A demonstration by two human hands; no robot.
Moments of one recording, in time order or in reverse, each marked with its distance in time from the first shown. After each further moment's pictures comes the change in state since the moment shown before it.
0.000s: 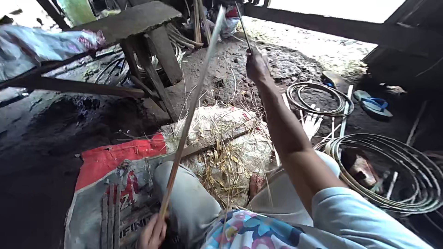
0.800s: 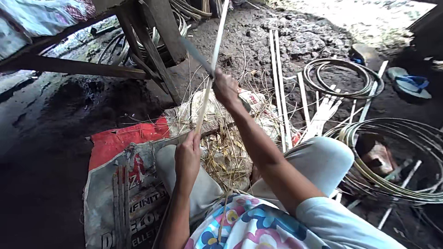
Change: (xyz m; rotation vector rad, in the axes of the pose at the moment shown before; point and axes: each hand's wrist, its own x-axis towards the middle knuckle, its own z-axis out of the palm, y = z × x) left_hand 0.130 0.162 0.105 0.481 0.195 0.274; right_hand -0.112 -0.045 0.094 -0.030 -0.165 -0.086
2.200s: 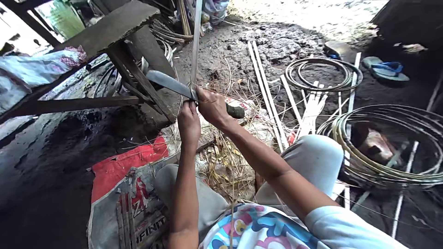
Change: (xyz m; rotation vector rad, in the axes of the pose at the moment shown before) left_hand 0.113 0.085 0.010 -0.109 0.028 0.160; right_hand -0.032 -0.016 -0.024 -0.008 0.179 -0.225
